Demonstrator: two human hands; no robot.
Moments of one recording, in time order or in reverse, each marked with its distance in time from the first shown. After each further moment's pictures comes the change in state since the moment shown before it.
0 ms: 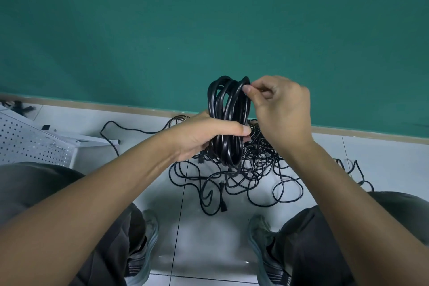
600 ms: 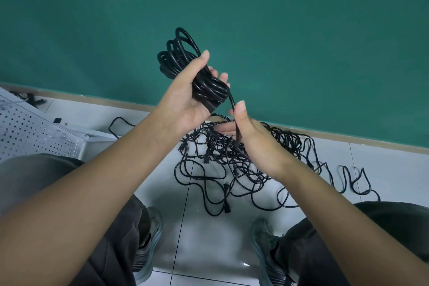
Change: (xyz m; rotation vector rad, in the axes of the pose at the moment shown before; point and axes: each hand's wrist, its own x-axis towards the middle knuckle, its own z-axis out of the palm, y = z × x) left_hand 0.008 0.028 -0.040 -0.951 0.354 0.215; right_hand -0.035 -0.023 0.021 0.368 -0.745 0.408
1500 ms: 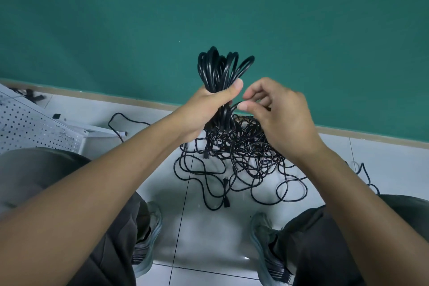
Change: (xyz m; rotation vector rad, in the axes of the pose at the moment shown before) left_hand -0.005 -0.036 -0.009 0.952 -0.139 0.088; right_hand 0.000 -0.006 -0.035 -0.323 0.399 -0.411
